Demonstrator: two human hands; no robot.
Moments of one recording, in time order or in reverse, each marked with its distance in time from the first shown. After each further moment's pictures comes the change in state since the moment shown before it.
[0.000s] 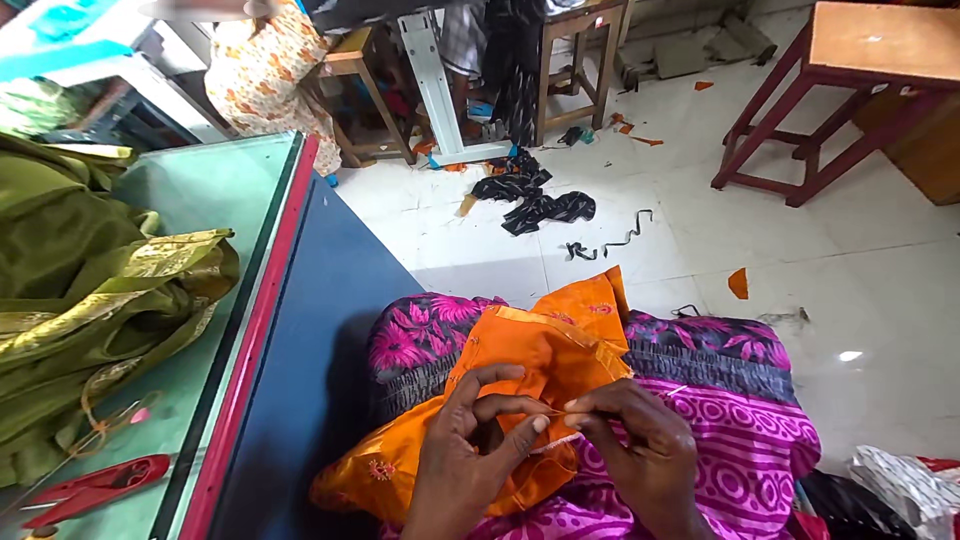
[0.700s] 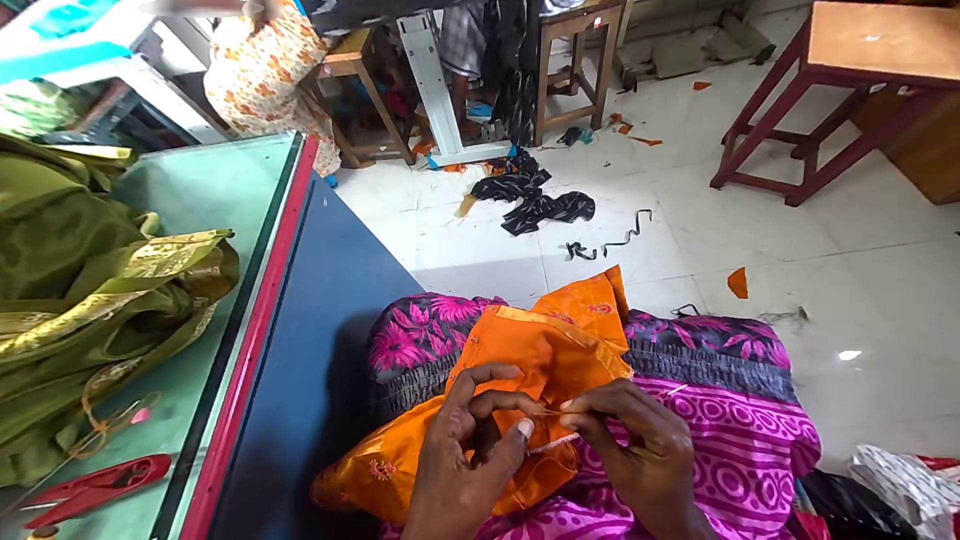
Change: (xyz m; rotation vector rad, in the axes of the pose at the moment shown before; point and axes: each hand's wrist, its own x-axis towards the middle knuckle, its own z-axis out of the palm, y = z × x) left_hand -0.002 -0.002 -0.006 -0.002 -0.063 0.063; right_hand 0.000 -0.001 0.000 -0.044 -0.020 -0.019
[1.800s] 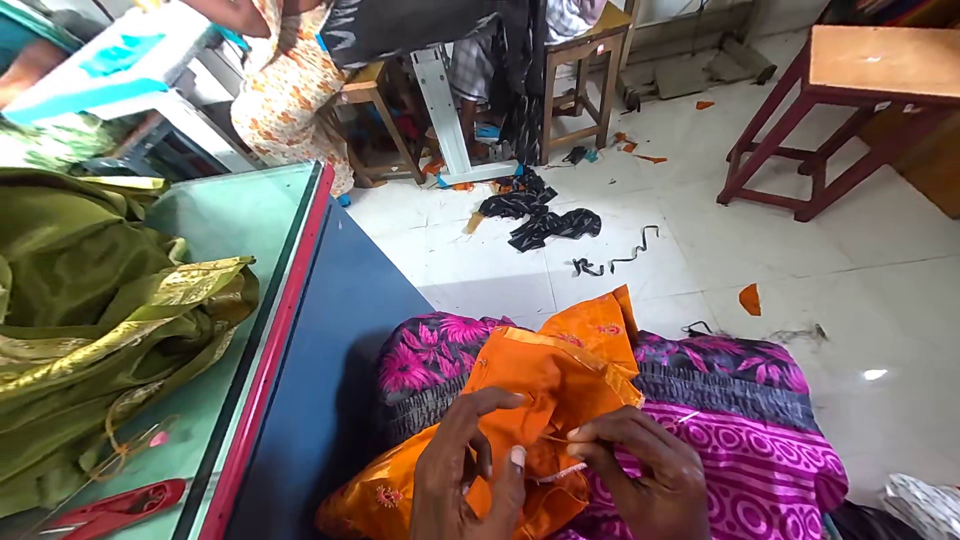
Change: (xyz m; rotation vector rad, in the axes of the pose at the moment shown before) left_hand 0.001 0.002 -0.007 0.333 0.064 0.264; right_hand 0.003 0.001 0.001 -0.003 -0.029 -0.013
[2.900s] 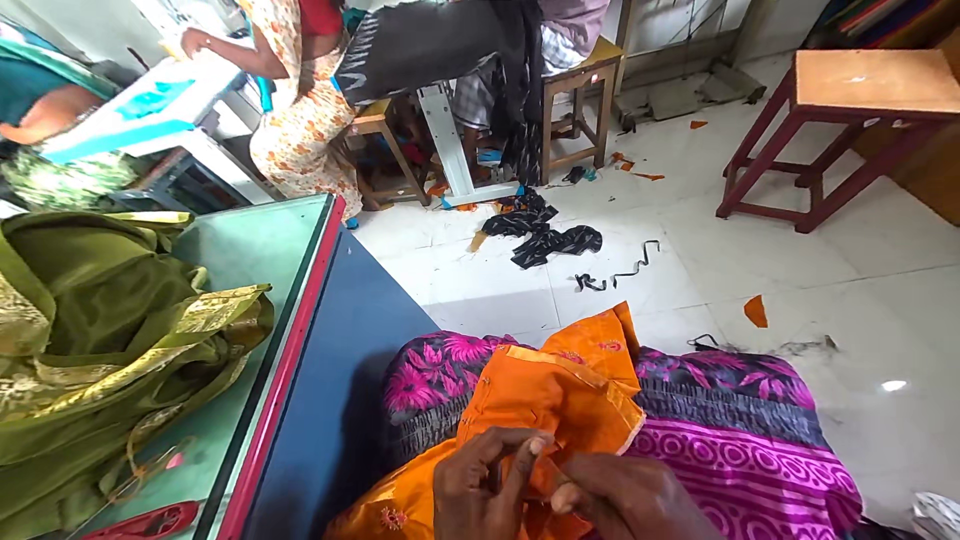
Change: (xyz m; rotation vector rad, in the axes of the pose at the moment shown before) left_hand 0.001 -0.007 0.021 -0.067 0.095 -0.086; right_hand 0.018 -0.030 -0.015 -0.184 -0.436 -0.040
